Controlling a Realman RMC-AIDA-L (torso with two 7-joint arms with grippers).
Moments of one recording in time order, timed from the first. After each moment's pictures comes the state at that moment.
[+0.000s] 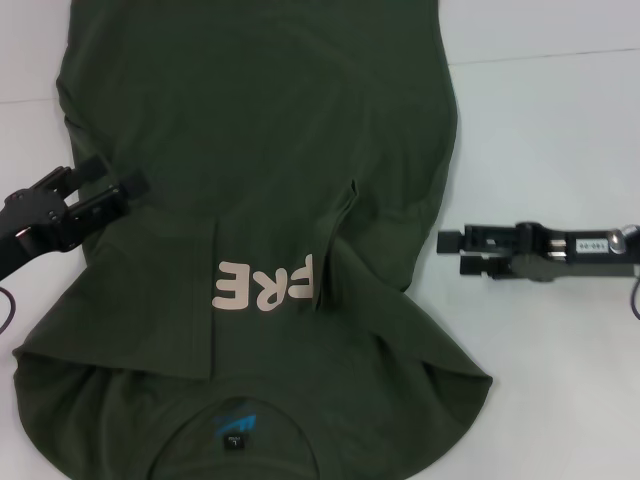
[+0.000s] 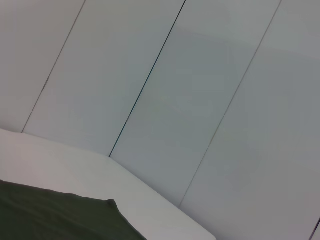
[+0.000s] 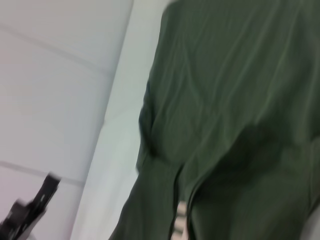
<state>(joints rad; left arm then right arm) -0.45 -2.15 0.38 0.59 1.85 1.57 -1.42 0.49 1.99 -0.58 -0.56 -2.11 -1.55 2.24</state>
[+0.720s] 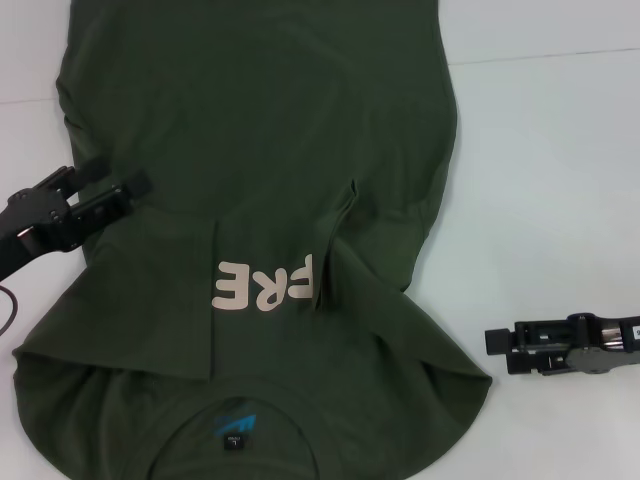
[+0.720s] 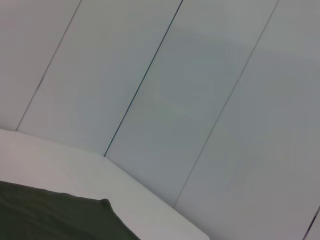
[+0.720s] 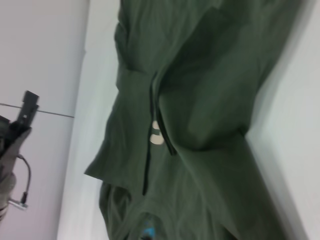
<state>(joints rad) -0.45 -2.15 0.39 0.59 1.85 1.58 -1.43 0.41 1.95 -0.58 -0.55 -2.25 -1.72 2.26</state>
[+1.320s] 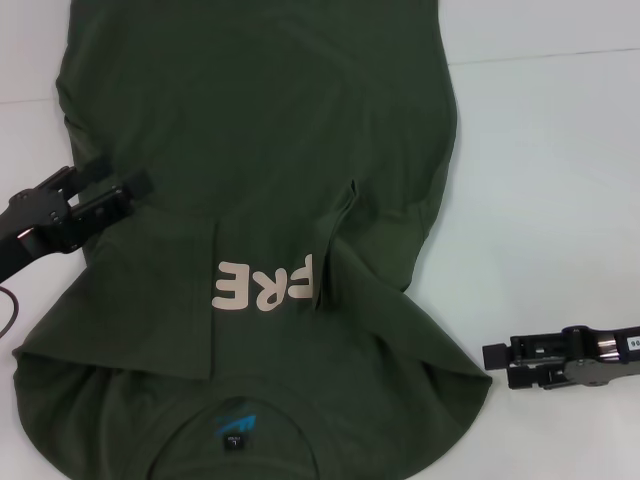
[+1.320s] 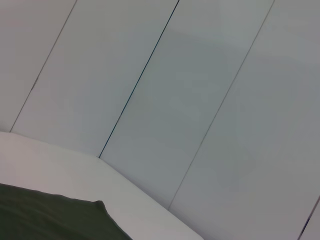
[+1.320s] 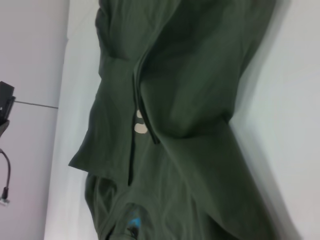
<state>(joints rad) -0.45 -2.15 0.38 0.59 1.85 1.60 -1.43 0.42 1.96 -0.58 -0.56 -2.30 -1.70 2.28</state>
